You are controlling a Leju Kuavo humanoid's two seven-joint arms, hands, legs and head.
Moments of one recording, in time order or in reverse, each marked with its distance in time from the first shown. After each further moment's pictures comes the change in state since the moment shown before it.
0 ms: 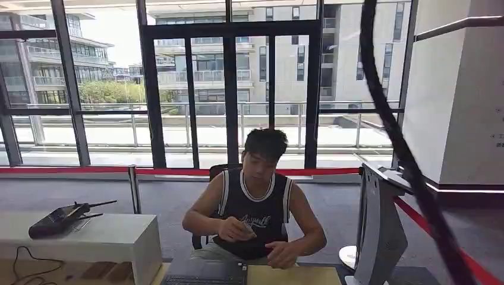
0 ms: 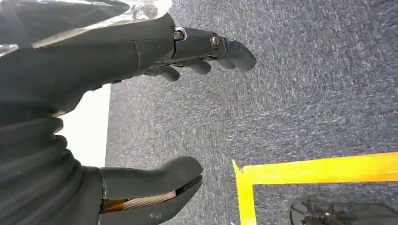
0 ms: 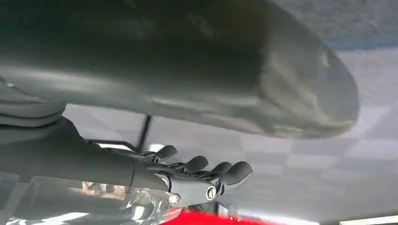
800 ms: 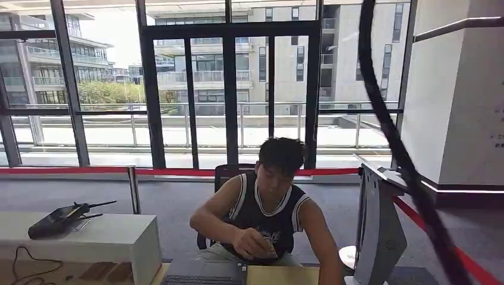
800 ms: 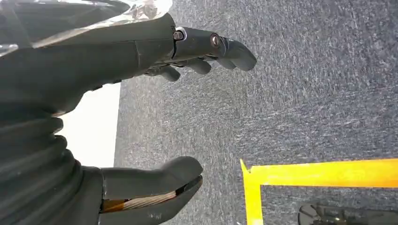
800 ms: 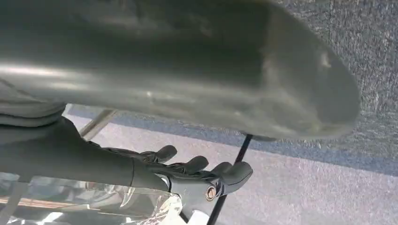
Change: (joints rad) left arm -0.002 0.004 0.015 0.000 -0.001 0.003 0.048; right arm 0.125 0.180 -0.154 0.149 -0.013 0.066 -0.002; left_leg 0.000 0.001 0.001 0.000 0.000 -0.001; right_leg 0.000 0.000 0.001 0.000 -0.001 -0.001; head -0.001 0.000
